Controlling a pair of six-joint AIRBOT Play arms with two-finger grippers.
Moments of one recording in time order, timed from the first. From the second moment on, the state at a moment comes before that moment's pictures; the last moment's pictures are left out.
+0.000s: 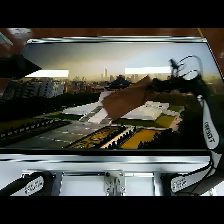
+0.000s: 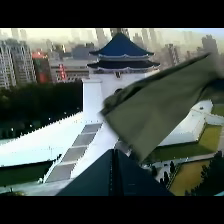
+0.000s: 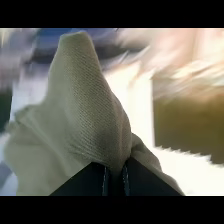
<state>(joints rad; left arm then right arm) 0.16 -1.16 1.53 0.88 -1.31 -1.37 -0.17 -1.73 1.47 -0.79 0.97 1.18</state>
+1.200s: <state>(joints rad) -0.07 -1.16 1.44 0.88 -1.18 -1.41 -1.33 -1.31 0.75 -1.16 1.19 1.40</state>
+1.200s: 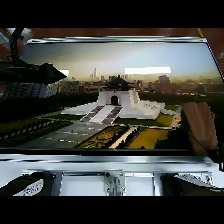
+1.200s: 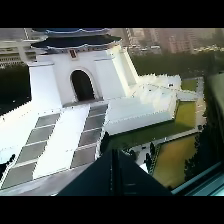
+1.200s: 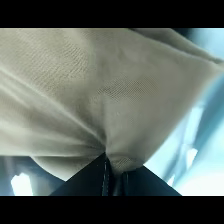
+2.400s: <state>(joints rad) -0.39 -1.40 1.45 1.56 -1.41 -1.64 -0.33 -1.02 1.06 -1.42 1.33 1.44</state>
